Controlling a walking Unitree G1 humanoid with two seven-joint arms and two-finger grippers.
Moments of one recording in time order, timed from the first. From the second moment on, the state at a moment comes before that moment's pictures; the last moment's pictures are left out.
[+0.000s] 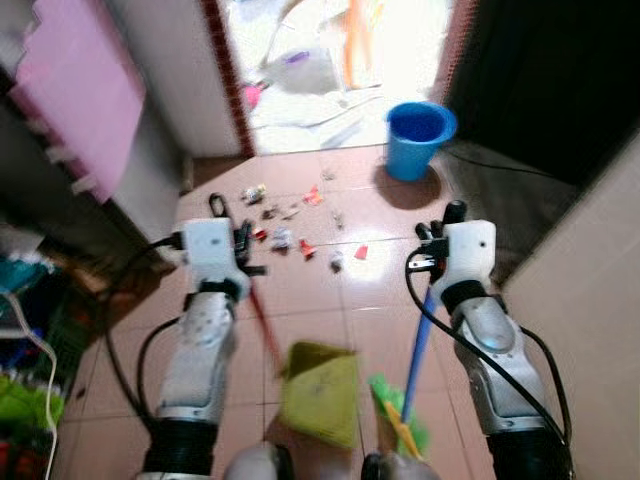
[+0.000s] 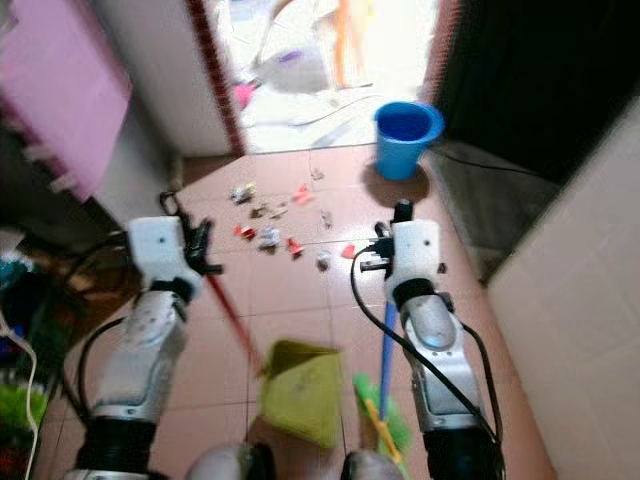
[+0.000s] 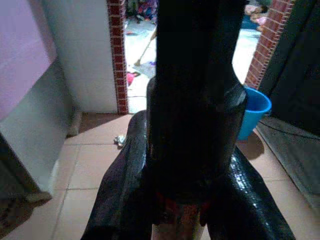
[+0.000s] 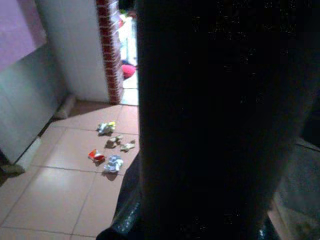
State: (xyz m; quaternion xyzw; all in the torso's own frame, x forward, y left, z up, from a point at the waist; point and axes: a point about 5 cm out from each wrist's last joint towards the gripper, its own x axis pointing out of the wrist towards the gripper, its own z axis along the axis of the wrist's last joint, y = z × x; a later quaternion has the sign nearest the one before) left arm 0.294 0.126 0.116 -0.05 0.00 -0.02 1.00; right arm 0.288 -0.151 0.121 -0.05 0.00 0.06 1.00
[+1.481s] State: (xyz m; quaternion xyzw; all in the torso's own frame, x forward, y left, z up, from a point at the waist) left arm 0.287 0.141 0.100 -0.01 0.02 0.01 1.00; right arm 0.295 -0.159 0.129 -0.06 -0.03 0.03 1.00
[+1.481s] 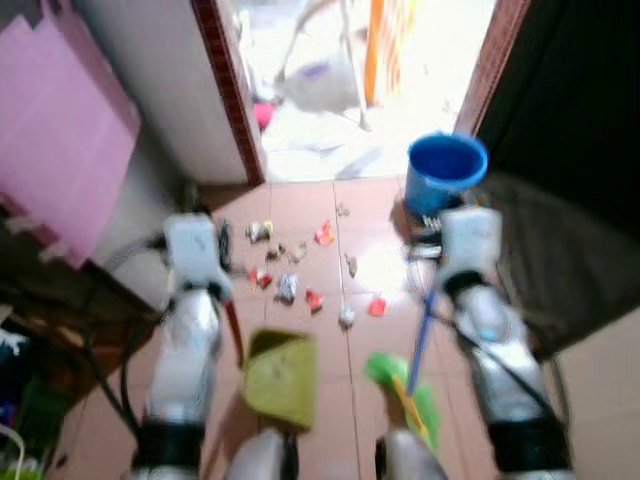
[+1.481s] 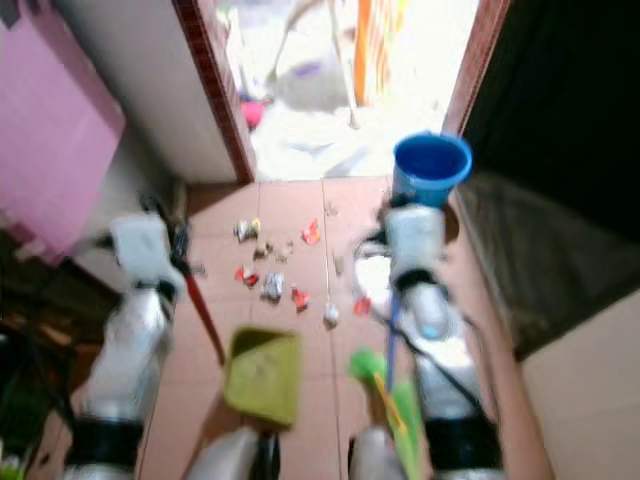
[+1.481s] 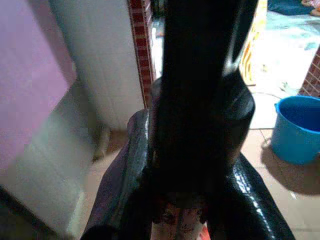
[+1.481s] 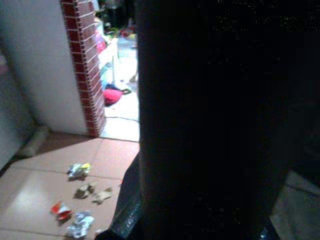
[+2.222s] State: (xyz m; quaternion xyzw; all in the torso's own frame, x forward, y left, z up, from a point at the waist) left arm 0.289 0.139 0.081 -0.01 0.06 0.01 1.00; right arm 0.304 -0.144 0.115 -0.08 -0.03 0.03 1.00
